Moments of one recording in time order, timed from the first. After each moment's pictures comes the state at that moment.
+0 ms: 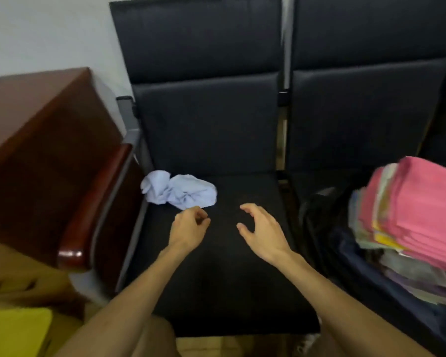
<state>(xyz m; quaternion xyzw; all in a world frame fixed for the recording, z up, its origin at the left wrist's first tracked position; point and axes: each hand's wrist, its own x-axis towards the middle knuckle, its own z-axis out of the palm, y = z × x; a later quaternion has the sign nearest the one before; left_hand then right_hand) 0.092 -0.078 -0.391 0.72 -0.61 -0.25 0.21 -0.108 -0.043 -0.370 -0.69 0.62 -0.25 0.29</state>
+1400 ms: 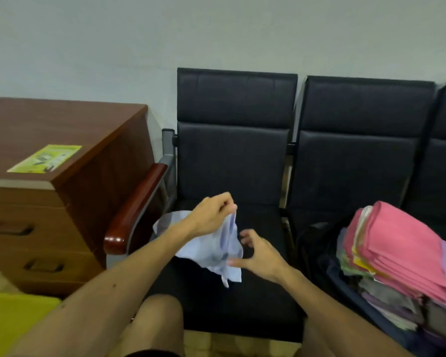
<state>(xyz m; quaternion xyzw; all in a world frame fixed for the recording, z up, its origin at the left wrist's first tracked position) 0.109 -0.019 -0.261 0.55 -0.75 -0.27 0.25 -0.086 0.016 -0.326 -0.74 0.55 -0.17 0.36</state>
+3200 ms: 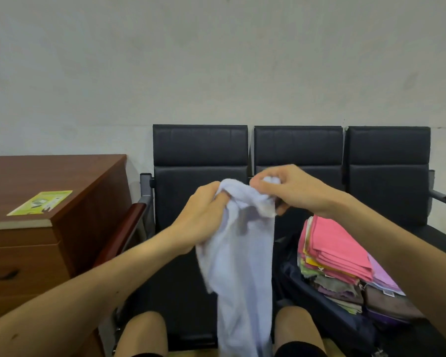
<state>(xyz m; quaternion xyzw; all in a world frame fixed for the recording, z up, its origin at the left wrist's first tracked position) 0.047 0.164 -0.097 0.46 -0.73 -0.28 0.43 -0.160 0.156 -0.054 -0.74 0.48 -0.33 0.34</state>
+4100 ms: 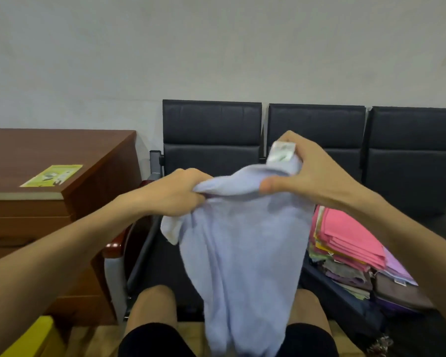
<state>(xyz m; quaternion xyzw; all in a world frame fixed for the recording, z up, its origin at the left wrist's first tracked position) 0.111 0.145 -0.086 0.50 -0.84 -0.15 0.16 -0.147 0.172 -0.055 -0.80 0.45 -0.38 0.13</state>
